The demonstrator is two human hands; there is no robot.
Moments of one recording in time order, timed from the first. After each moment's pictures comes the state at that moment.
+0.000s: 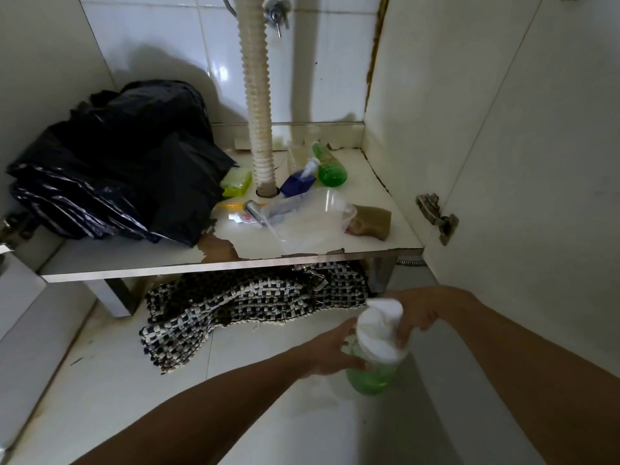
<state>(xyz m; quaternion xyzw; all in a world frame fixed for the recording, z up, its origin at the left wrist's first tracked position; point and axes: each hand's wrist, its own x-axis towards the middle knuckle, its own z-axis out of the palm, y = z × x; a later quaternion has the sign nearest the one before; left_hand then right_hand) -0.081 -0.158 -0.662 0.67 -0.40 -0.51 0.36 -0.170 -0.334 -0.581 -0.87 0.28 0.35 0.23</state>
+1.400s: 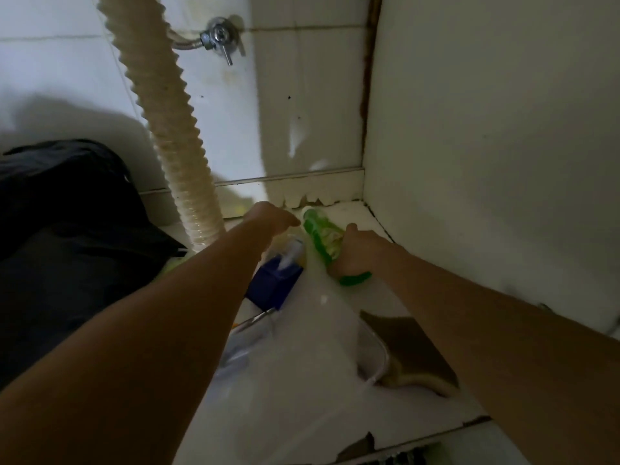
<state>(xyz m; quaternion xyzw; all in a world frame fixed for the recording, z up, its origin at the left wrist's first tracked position) 0.226 -0.388 -0.503 0.88 -0.21 -0.23 0.36 0.103 -0.473 -0.535 -0.90 0.38 0.06 0.19</state>
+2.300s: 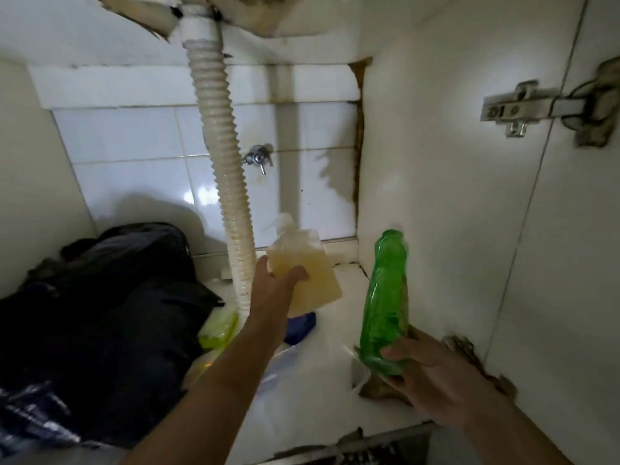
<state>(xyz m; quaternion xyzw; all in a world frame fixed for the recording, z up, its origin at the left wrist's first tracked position) 0.117 -0.285 -0.459 0.59 -0.21 -0.18 0.76 -0.083 -0.366 -0.486 -0.45 0.22 -0.17 0.85</state>
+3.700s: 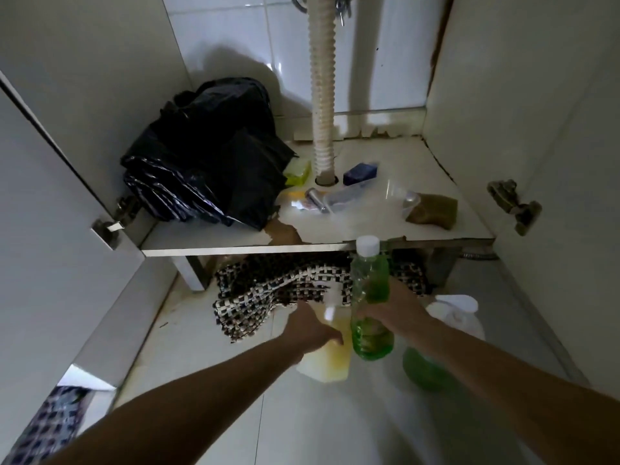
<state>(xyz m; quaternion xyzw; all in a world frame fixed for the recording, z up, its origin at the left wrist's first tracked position) -0.035 -0.057 -0.632 0.86 -0.12 -0.33 0.37 -0.125 -0.202 -0.606 -0.76 0.30 -0.03 0.58</state>
